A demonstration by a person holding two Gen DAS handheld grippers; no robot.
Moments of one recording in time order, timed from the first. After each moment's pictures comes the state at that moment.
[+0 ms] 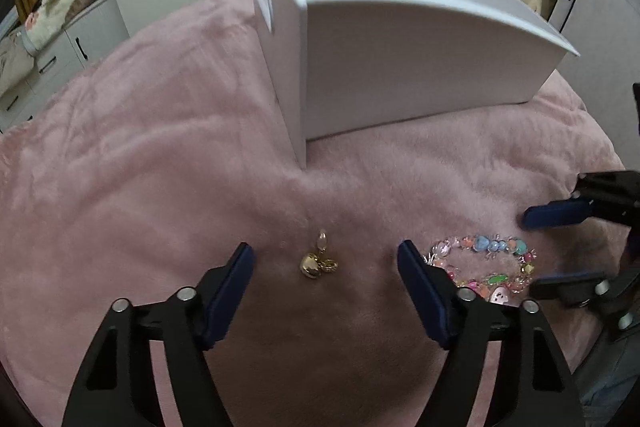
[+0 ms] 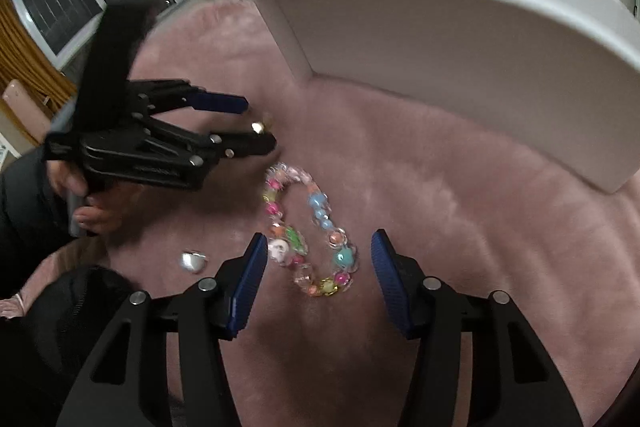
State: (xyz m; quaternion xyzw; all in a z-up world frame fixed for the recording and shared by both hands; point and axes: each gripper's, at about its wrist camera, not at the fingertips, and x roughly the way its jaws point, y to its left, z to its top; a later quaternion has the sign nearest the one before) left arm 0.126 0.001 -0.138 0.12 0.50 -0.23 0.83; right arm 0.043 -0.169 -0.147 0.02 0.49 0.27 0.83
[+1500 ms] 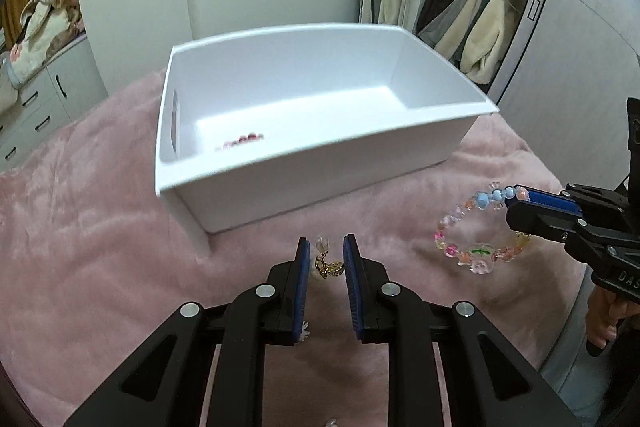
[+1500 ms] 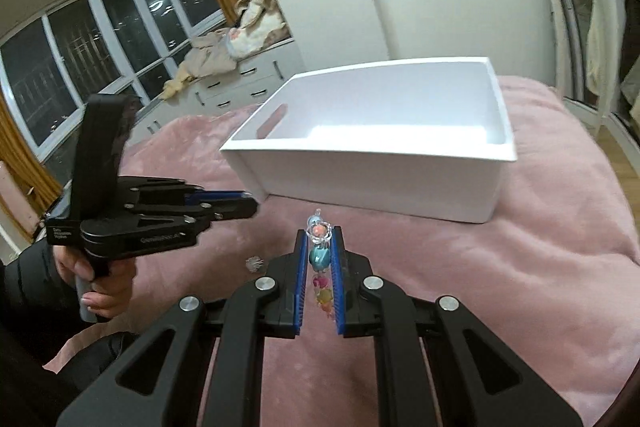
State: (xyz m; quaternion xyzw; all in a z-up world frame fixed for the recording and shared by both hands) left arm 0.101 -0.063 -0.056 0.10 0.43 -0.28 0.85; right arm -0.002 -0.255 -0.064 0.11 0.35 0.18 0.91
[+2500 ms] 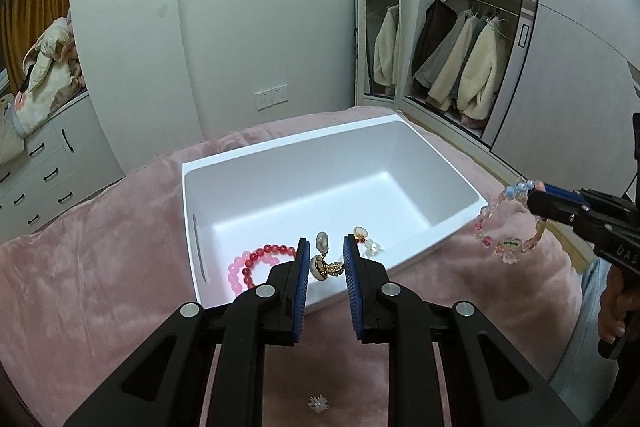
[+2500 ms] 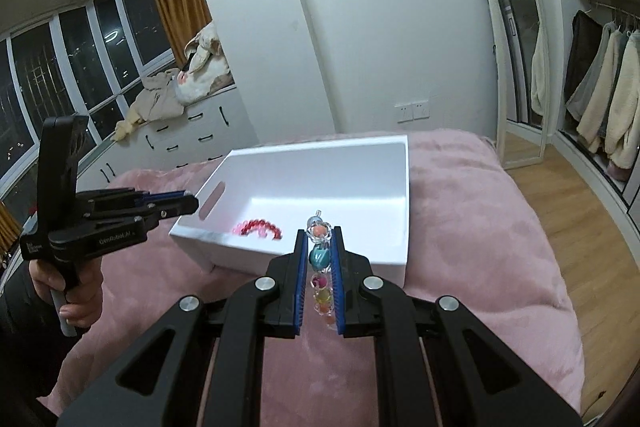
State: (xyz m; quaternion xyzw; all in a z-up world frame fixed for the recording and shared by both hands) left arm 0.134 -0.079 0.014 0.11 0.36 -0.29 0.88; right arm 0.005 -0.302 -0.006 0.11 0.30 0.08 0.95
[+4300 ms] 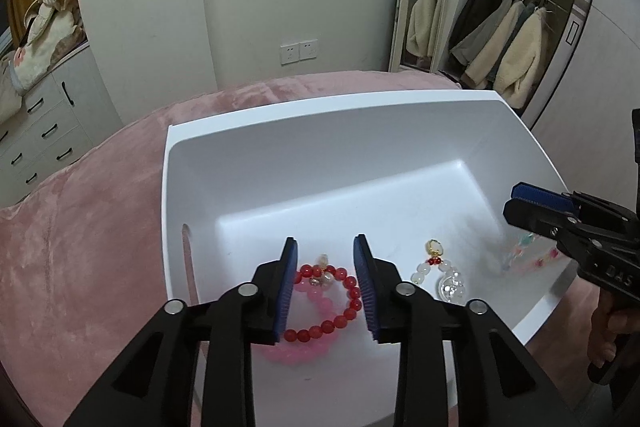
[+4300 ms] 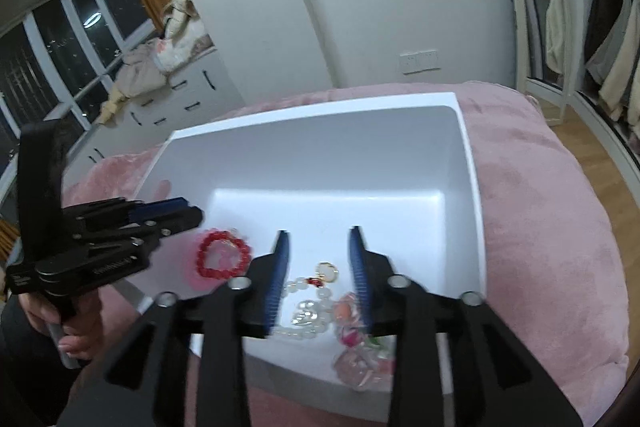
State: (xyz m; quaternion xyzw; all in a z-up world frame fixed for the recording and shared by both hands) left arm 0.240 -0.094 -0.059 0.09 0.44 -0.24 0.86; right arm 0.147 -0.288 -0.072 0.14 0.38 0.09 0.91
